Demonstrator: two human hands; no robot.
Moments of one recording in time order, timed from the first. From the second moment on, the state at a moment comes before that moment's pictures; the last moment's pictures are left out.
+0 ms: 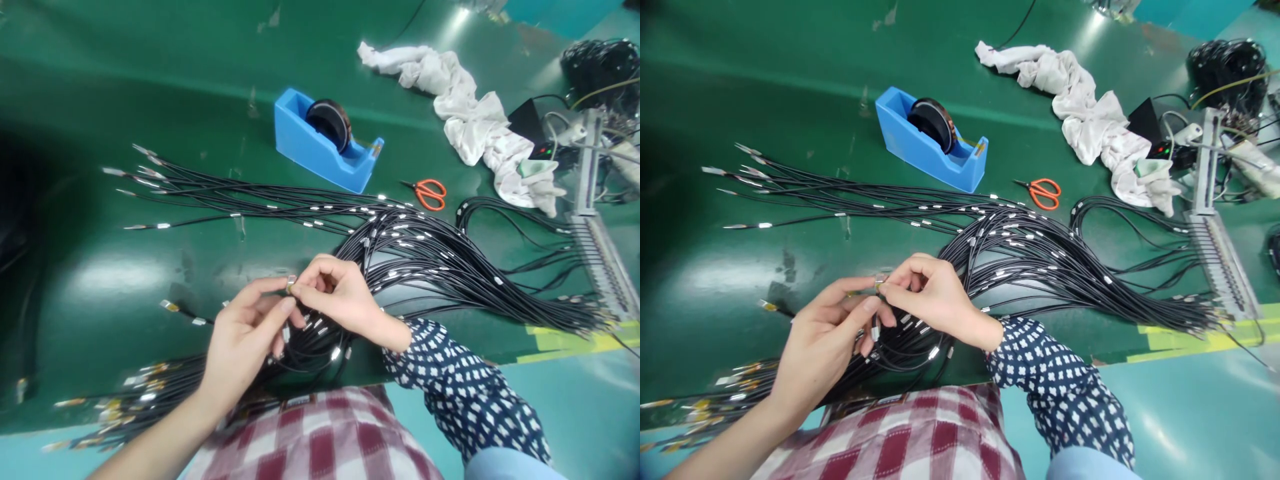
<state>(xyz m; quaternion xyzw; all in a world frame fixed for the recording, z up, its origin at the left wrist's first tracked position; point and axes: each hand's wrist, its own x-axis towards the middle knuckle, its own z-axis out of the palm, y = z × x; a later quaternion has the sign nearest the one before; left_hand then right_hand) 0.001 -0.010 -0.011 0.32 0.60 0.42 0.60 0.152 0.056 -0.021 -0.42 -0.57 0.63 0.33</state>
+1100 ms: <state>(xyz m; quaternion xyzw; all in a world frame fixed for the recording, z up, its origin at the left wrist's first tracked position) -0.009 -0.003 -0.012 0.24 0.55 0.41 0.69 0.156 0.064 -0.026 -0.32 -0.56 0.68 0.35</state>
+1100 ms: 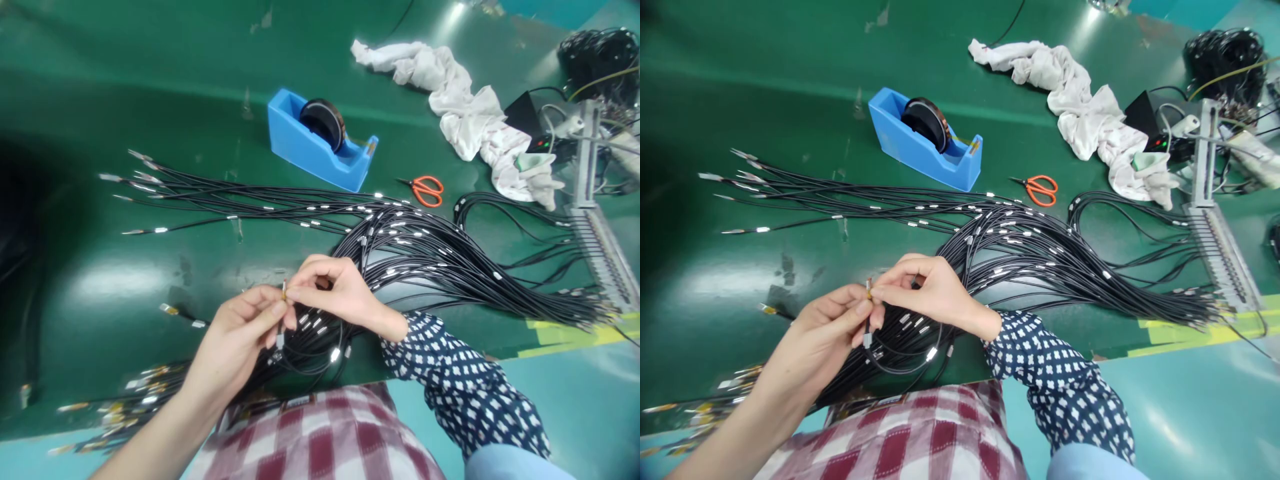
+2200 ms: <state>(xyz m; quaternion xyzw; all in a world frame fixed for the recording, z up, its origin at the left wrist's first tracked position) -0.009 -0.007 -0.017 0.33 0.55 0.42 0.64 0.160 0.067 -0.016 -0.29 -0.56 0.71 0.32</state>
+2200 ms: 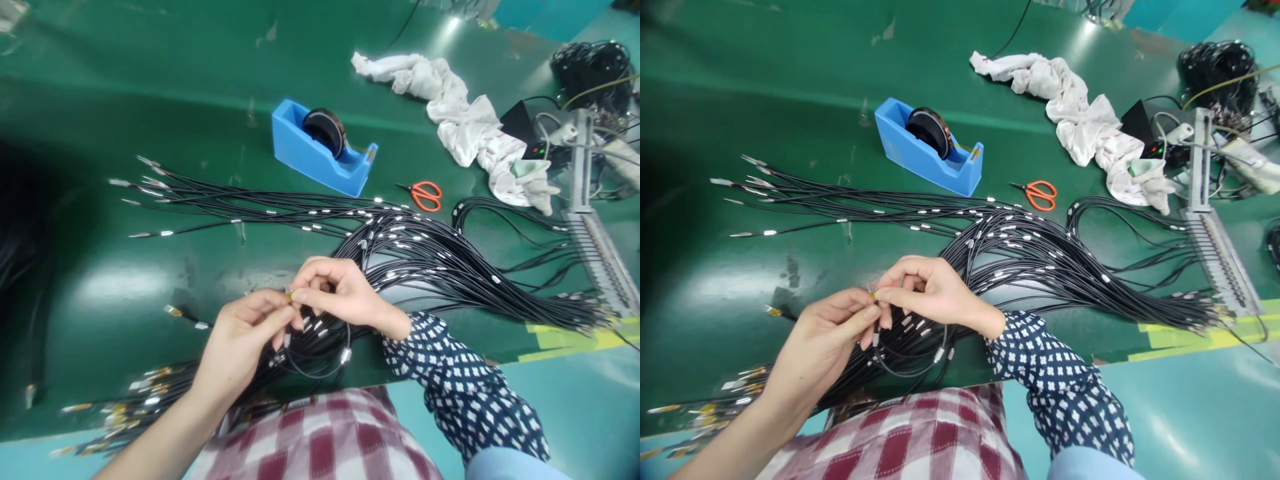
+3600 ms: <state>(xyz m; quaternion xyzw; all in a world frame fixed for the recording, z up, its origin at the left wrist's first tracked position) -0.065 0.002 -0.013 0.36 0.63 0.45 0.52 0.202 0.149 -0.013 -0.33 -0.88 0.27 0.21</state>
